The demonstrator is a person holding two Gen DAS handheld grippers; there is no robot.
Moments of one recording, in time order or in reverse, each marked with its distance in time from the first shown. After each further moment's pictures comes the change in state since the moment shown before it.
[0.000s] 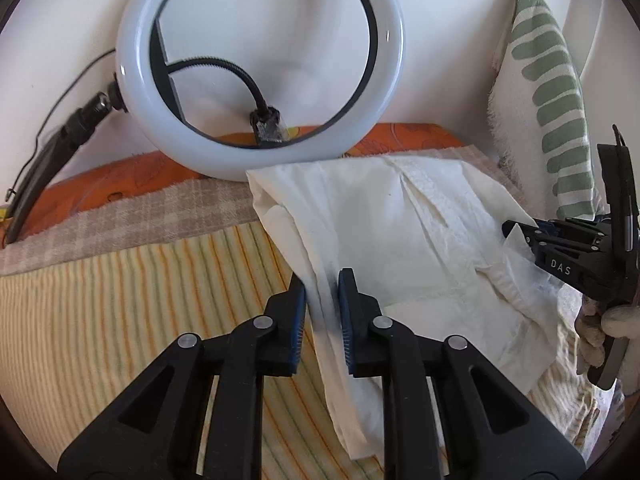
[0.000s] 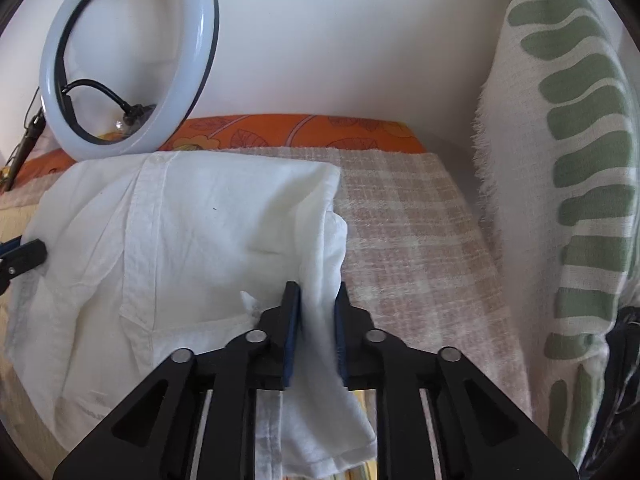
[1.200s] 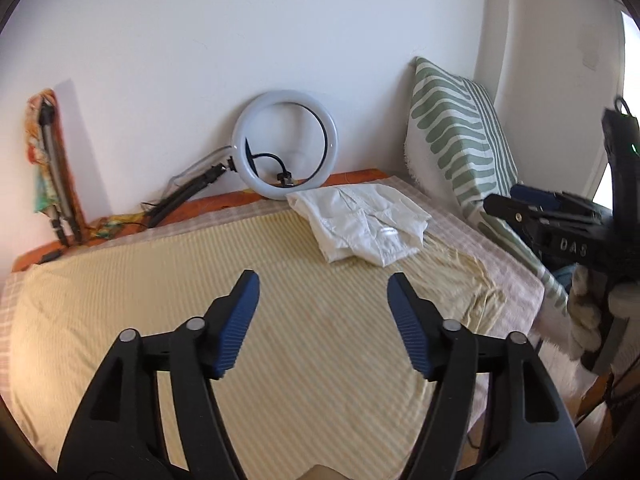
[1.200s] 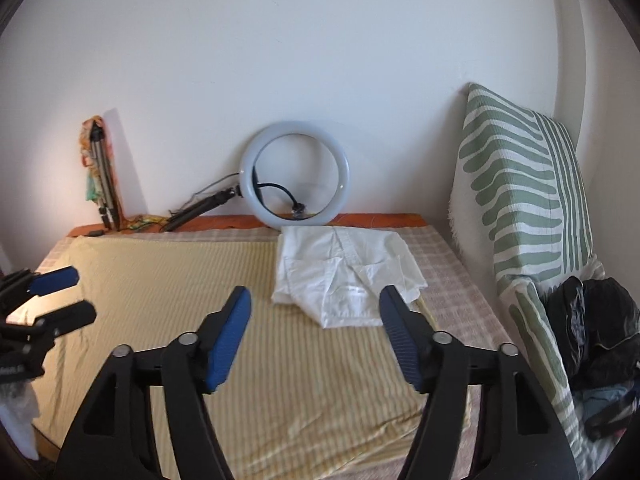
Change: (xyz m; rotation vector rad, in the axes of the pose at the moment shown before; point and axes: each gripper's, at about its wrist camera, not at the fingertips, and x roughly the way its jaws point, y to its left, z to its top) left arm -0.343 0.002 -0.142 0.117 -0.221 -0.022; right arm -0.318 0.114 -0.130 0.031 -0.382 0.095
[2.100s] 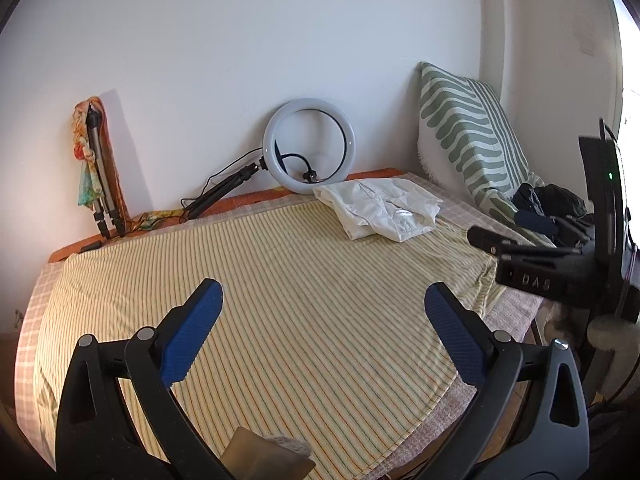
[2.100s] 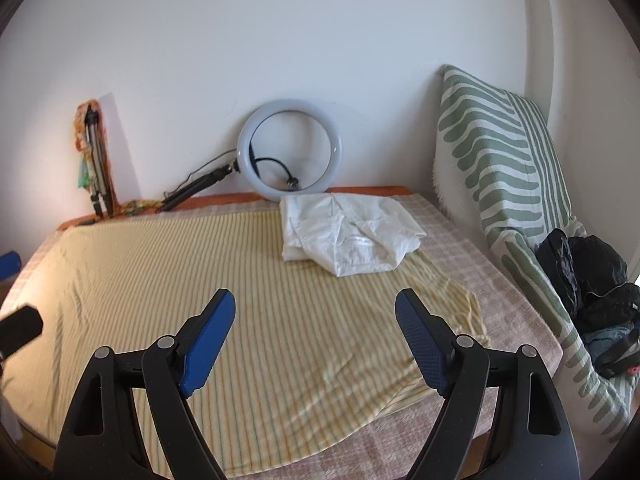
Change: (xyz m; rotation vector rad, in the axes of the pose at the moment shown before) left arm -0.057 0.002 -0.053 0.013 -0.040 0.089; right arm -0.016 0.052 -0.070 0.057 0.011 -0.098
